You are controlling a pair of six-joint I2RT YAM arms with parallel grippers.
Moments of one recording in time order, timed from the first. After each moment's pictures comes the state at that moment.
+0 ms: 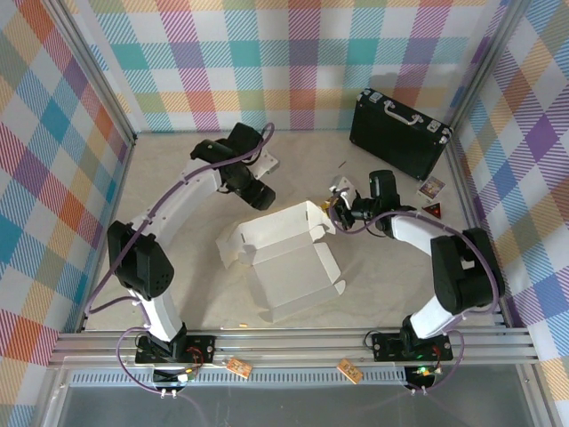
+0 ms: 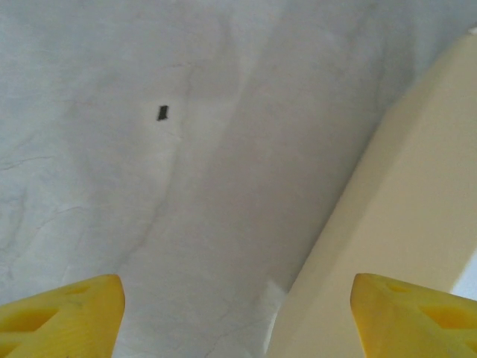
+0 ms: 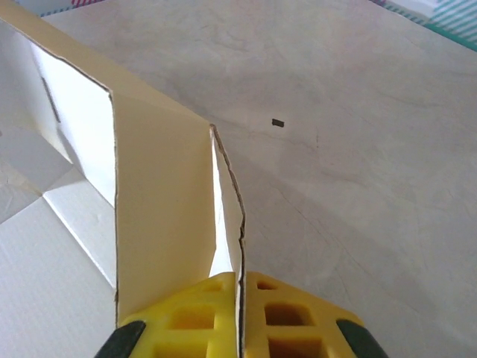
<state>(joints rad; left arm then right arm) -0.50 1.77 1.73 -1.12 0.06 0.25 0.27 1.60 0.83 0.11 -0.79 -0.47</state>
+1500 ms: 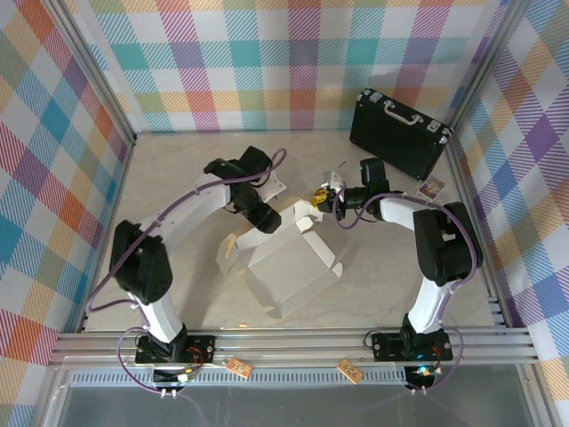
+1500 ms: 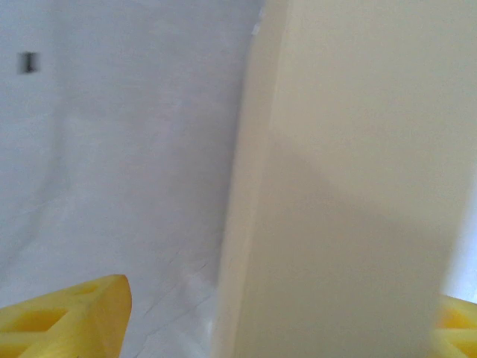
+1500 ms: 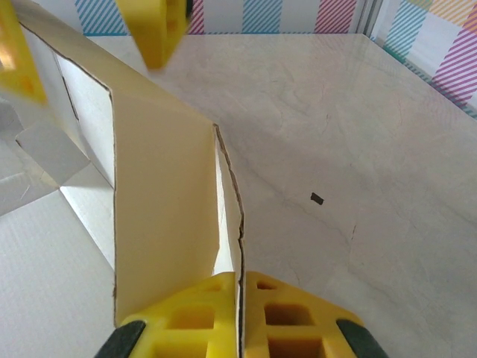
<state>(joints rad) -0.56 1.70 1.54 -1.07 0.12 0.24 0.27 1.82 1.03 0.11 -1.06 -0.71</state>
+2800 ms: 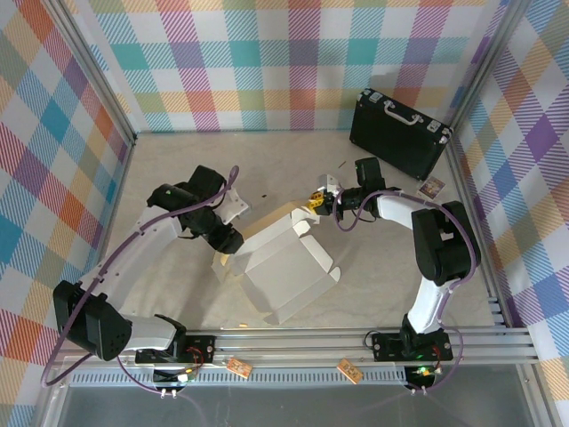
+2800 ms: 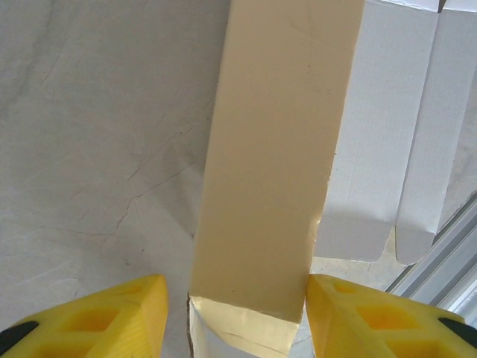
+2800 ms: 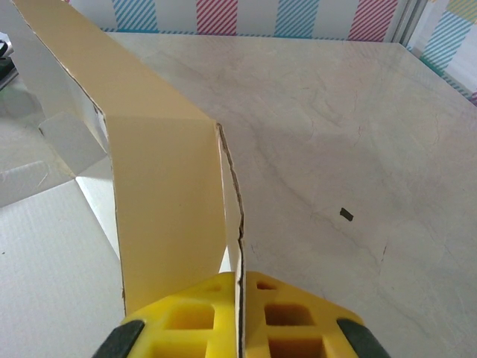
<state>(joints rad) -0.42 1.33 1.23 -1.16 0.22 0.32 0.29 1.83 1.07 -0.02 -1.10 -0.82</state>
